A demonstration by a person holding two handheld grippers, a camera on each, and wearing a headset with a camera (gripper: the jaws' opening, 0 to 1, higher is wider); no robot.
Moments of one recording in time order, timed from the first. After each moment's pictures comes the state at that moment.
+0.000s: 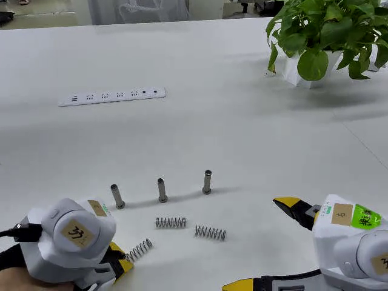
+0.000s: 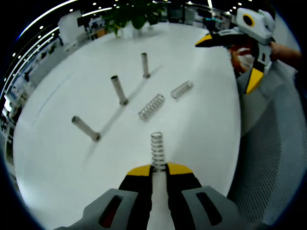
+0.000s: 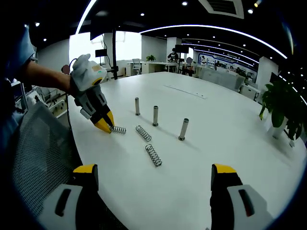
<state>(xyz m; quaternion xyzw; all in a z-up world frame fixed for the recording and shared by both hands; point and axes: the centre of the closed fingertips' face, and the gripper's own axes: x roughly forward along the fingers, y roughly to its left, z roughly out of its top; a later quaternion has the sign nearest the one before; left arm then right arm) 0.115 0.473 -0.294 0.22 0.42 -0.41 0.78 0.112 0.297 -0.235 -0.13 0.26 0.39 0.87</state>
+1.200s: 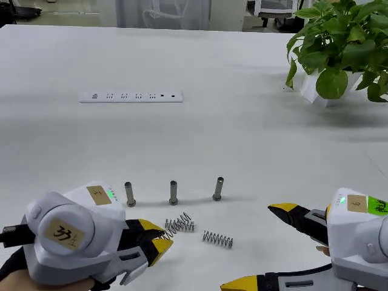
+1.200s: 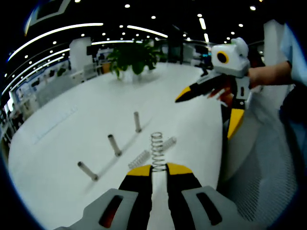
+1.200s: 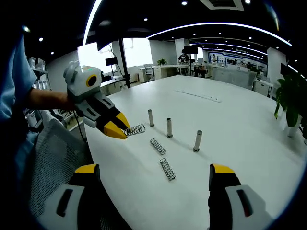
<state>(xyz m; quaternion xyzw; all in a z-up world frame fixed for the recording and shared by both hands) 0.113 0.416 -0.223 0.14 0.27 -0.45 0.84 0.113 0.322 -0.211 -0.07 0.26 0.46 0.84</state>
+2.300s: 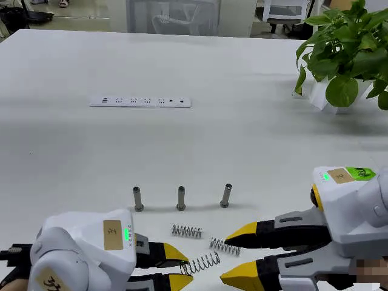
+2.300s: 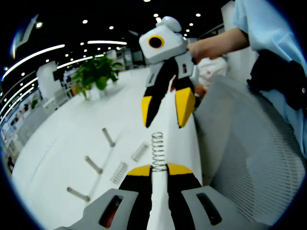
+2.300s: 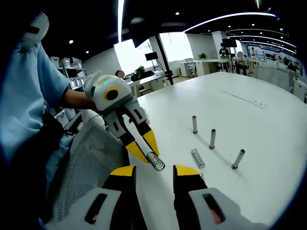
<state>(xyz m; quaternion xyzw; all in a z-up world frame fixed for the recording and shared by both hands) 0.077 0.395 -0.219 0.21 0.21 -0.57 0.77 0.080 0.368 -0.189 -0.06 0.29 0.63 0.72</state>
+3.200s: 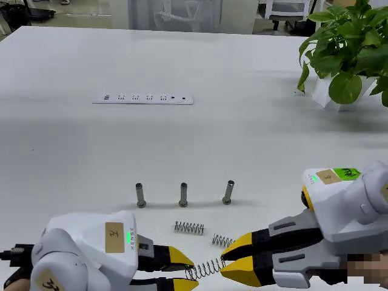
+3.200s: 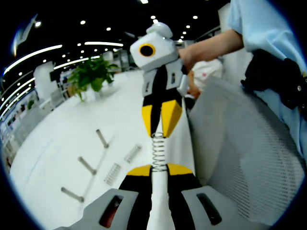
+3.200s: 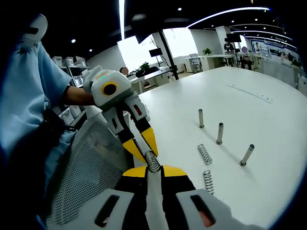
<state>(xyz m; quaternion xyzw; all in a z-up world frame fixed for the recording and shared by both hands) 0.066 0.391 -0.221 0.20 0.20 -0.58 0.76 0.073 0.372 -0.203 -0.05 0.30 0.64 0.70</state>
